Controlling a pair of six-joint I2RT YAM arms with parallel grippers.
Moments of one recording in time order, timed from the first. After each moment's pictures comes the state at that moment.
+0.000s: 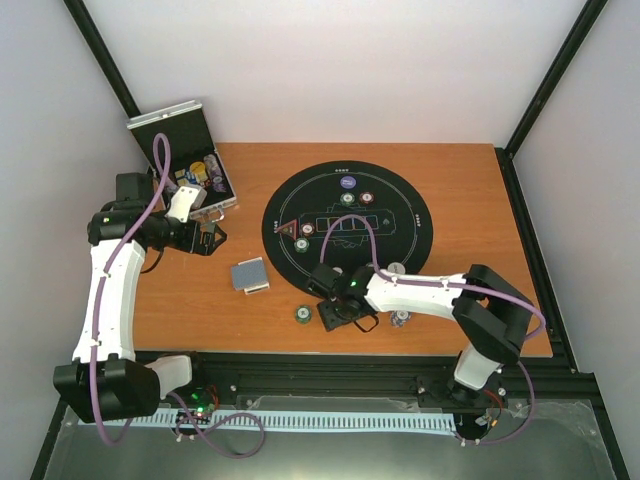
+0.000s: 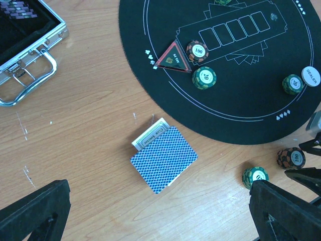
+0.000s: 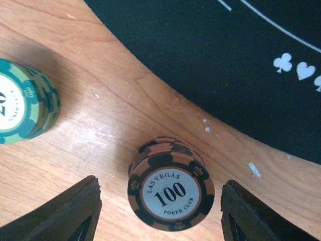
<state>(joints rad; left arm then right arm) 0.14 1.17 1.26 -1.13 0.48 0.31 1.06 1.65 0.99 -0.66 0.09 0.61</state>
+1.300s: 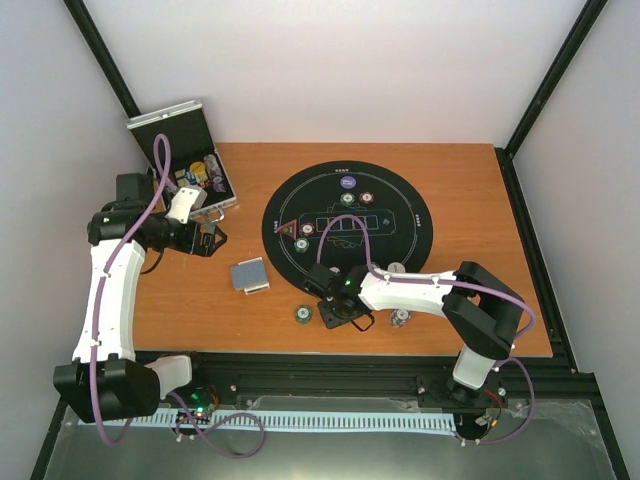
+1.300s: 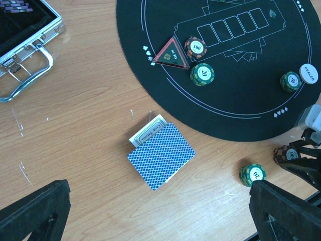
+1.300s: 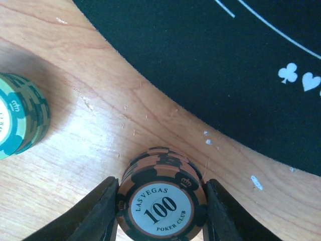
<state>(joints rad) 0.14 1.17 1.26 -1.14 0.48 0.31 1.06 1.71 1.01 -0.66 0.11 0.61</state>
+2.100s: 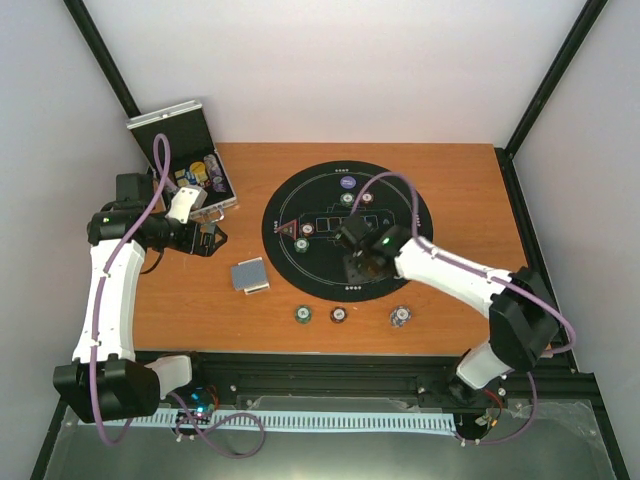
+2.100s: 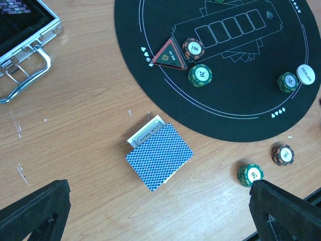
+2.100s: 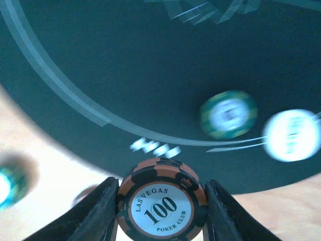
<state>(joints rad) 0.14 1.17 1.26 -1.15 0.49 0.31 0.89 1.55 1.13 -0.81 0.17 0.53</state>
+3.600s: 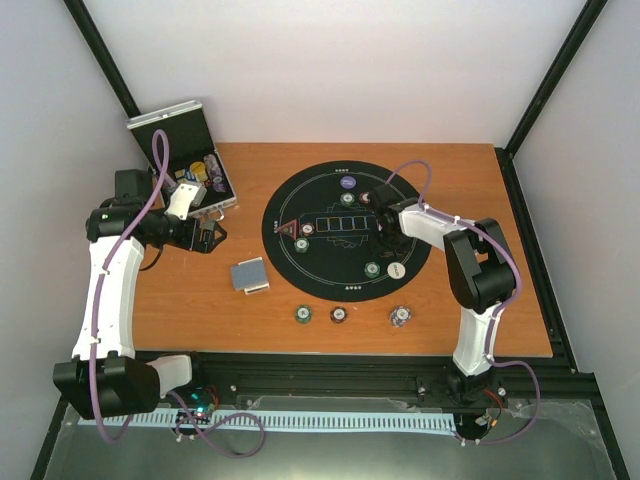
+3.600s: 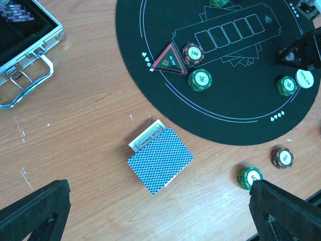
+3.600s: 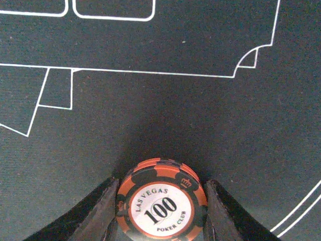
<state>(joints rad) 0.14 1.19 1.29 -1.15 0.49 0.31 0.42 1.93 1.28 -0.68 0.07 0.31</state>
